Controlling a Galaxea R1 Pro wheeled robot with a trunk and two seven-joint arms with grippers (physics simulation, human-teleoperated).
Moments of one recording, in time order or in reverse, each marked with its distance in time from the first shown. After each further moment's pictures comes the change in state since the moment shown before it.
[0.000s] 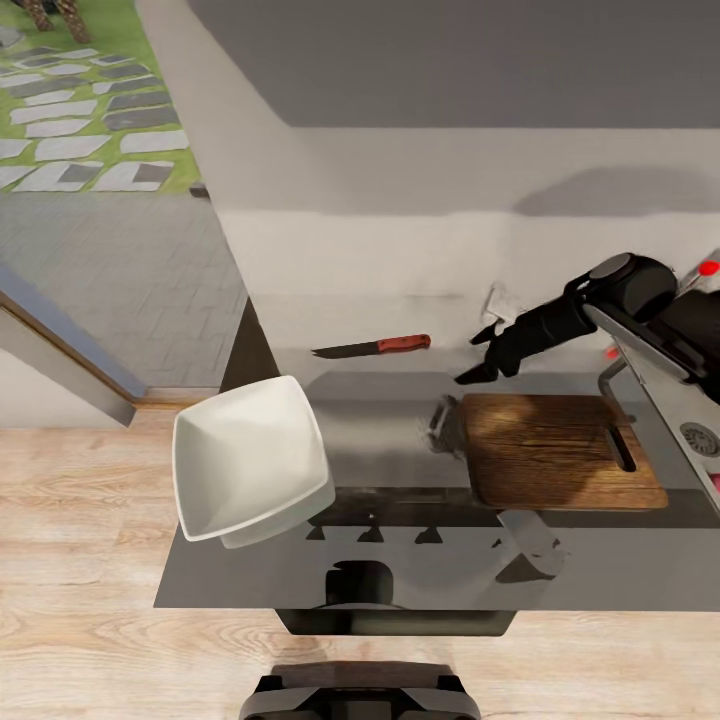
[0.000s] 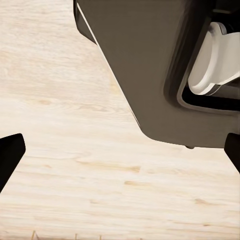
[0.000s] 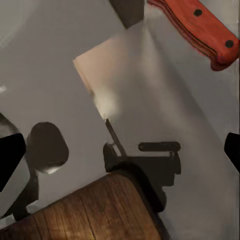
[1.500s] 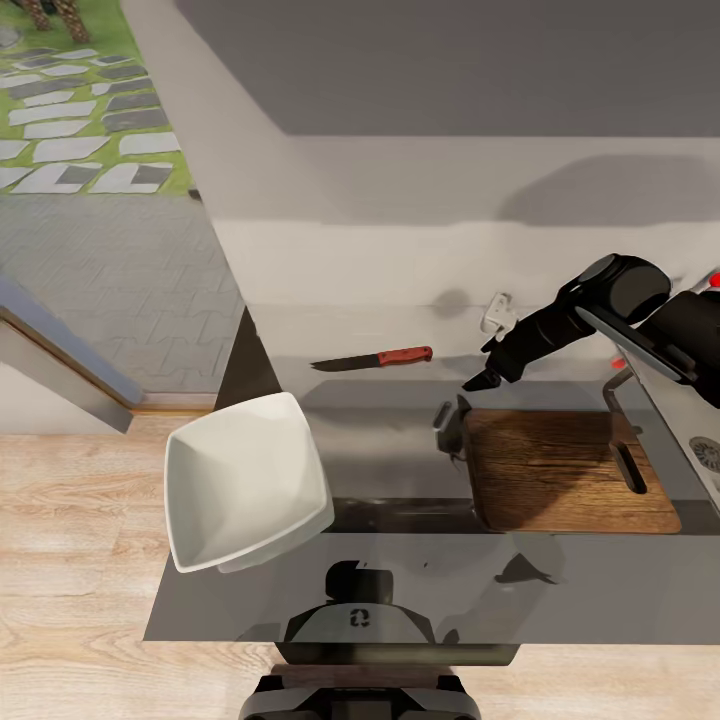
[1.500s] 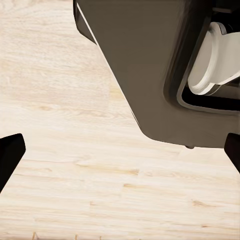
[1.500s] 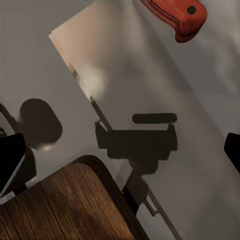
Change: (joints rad) left arm 0.000 0.000 0.000 0.000 0.000 0.000 0.000; right arm -0.001 0.014 0.005 -0.028 0.098 0.161 0.000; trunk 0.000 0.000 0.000
